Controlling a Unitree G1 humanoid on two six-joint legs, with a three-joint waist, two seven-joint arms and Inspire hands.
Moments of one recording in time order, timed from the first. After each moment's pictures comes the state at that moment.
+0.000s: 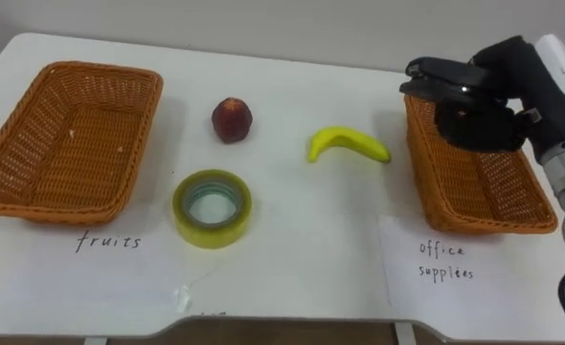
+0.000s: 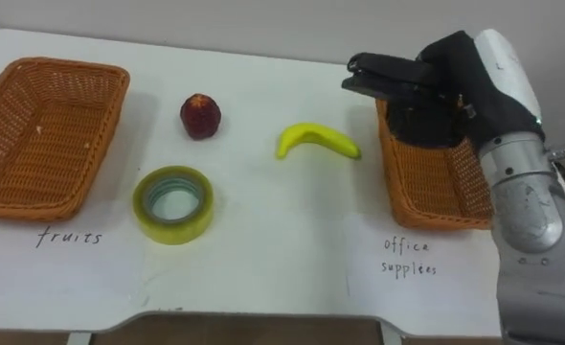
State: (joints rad) left arm 0.23 0.22 0.17 1.08 0.01 0.03 0.11; right arm -0.07 -0.40 -0.18 -0.28 -0.46 0.13 0.19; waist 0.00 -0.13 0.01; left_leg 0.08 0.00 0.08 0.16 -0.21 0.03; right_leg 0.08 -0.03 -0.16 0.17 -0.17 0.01
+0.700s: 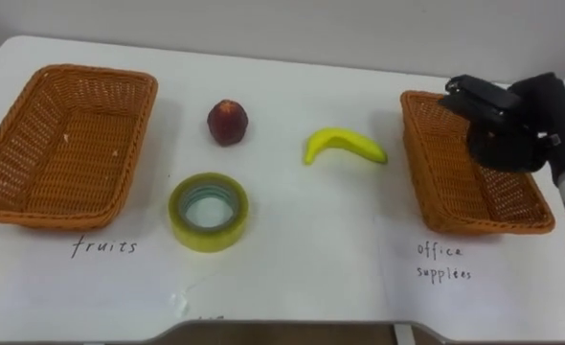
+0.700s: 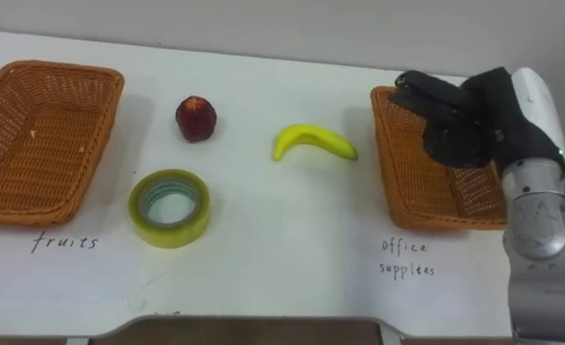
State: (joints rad) left arm 0.25 0.21 0.19 1.08 0.03 0.05 0.14; right arm -0.05 -0.42 -0.22 -0.02 -0.47 0.13 0.10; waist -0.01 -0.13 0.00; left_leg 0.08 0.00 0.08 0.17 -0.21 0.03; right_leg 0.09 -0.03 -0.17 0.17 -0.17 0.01
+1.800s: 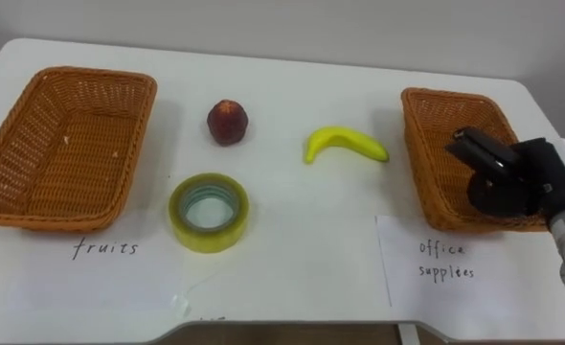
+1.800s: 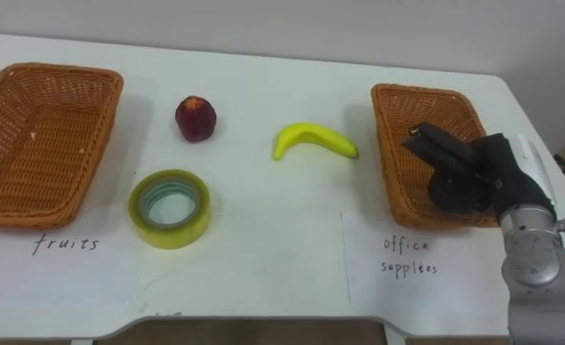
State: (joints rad) left arm 0.22 0.22 0.19 1.08 0.03 0.07 0.12; right arm -0.02 -0.42 -0.22 0.15 -0.40 0.13 0.09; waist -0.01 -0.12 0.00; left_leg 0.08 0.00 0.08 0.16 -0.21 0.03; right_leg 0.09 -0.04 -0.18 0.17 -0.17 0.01
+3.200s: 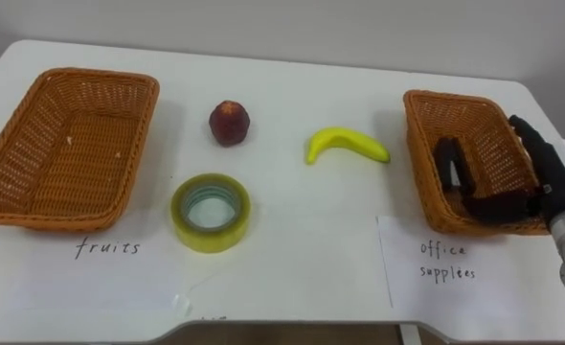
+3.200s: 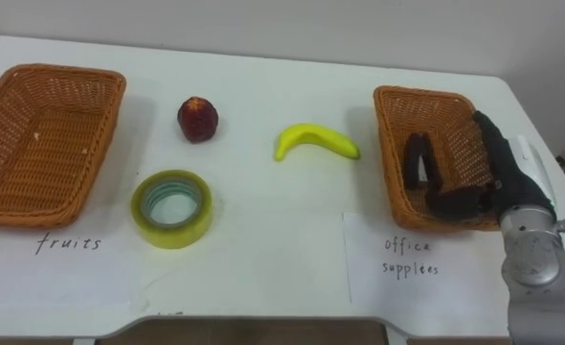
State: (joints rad) left arm 0.21 0.22 0.19 1.08 0.03 0.07 0.12; right arm -0.02 -0.42 -0.22 0.15 -0.41 0.13 0.09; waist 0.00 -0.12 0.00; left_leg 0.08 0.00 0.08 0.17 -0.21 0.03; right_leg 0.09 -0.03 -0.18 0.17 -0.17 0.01
